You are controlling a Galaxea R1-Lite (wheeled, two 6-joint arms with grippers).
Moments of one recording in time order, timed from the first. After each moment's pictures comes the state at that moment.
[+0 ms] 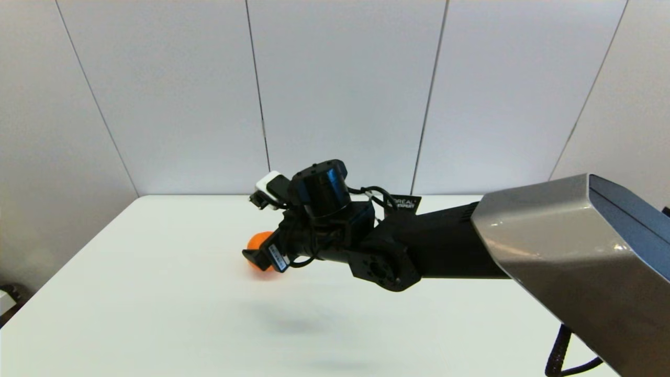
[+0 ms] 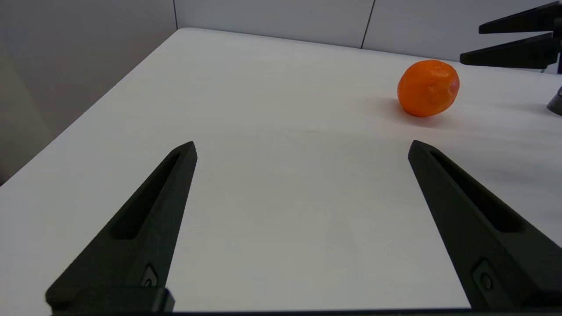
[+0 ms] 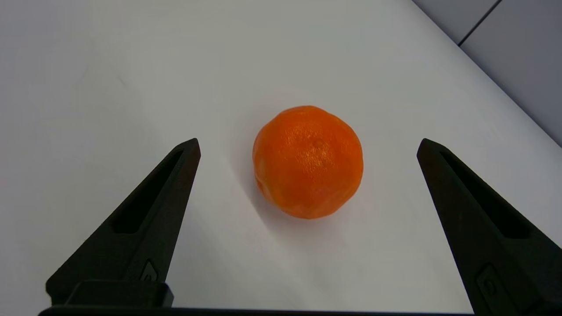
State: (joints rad) left arm 0.01 0.00 0.00 0.00 0.03 -0.08; right arm 0.86 2.28 -1.61 -0.27 0.05 -0.18
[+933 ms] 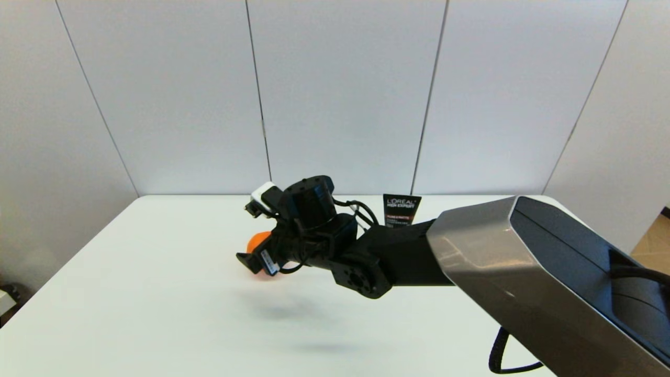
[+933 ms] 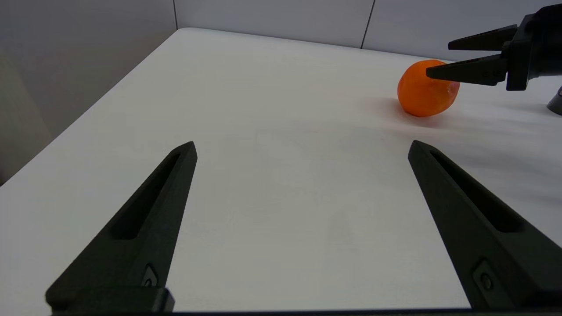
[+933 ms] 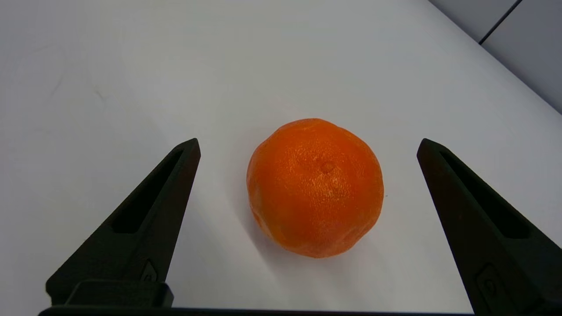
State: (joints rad) left arm 0.01 0.00 0.00 0.00 0.03 -0.08; right arm 0.86 2.40 -1.69 -0.34 0.05 -0.14
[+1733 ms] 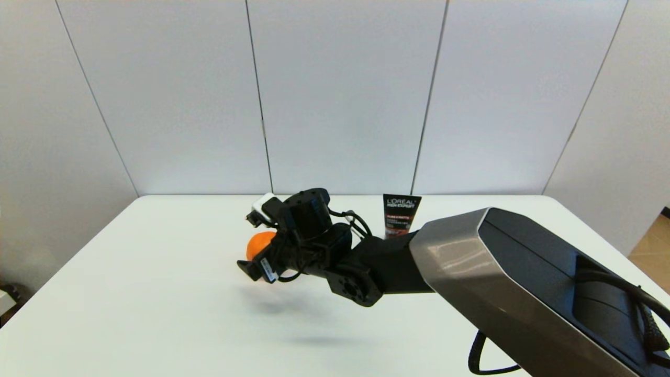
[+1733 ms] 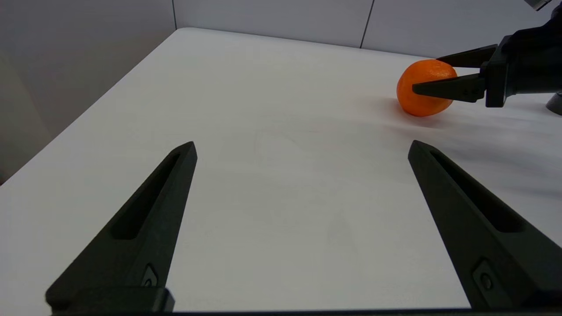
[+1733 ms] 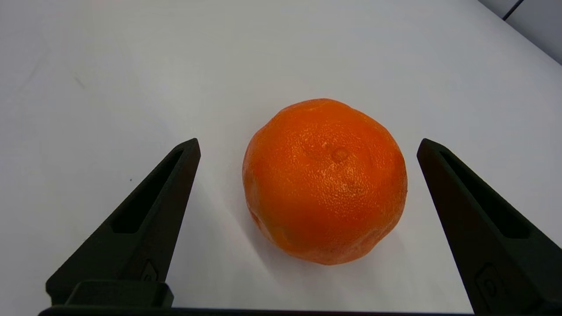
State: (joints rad) left arm 0.01 0.00 0.00 0.00 0.03 -0.08; right arm 0.86 2.45 -1.69 -0.38 0.05 -0.12
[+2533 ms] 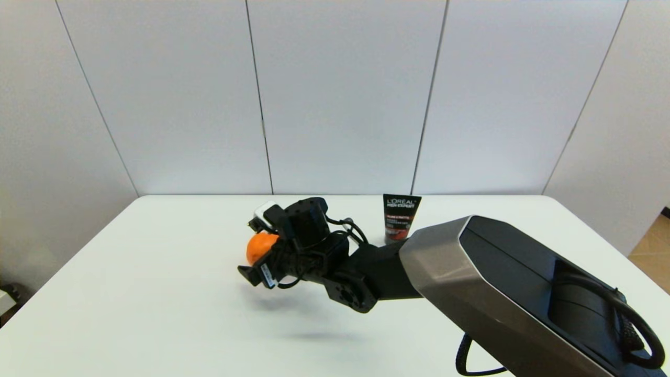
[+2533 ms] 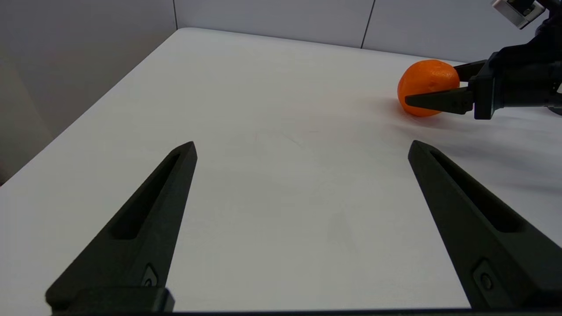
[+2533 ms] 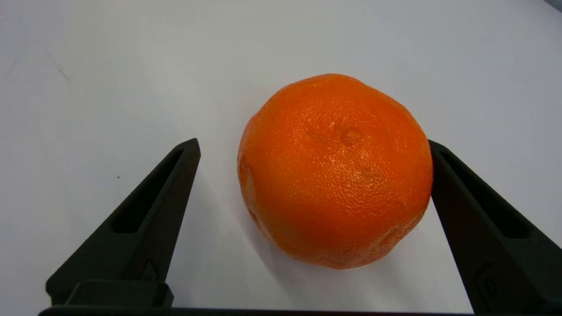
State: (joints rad) left arm 0.01 0.00 0.00 0.00 0.03 -0.08; right arm 0.86 2.49 -1.70 -0.40 0.05 -0.08
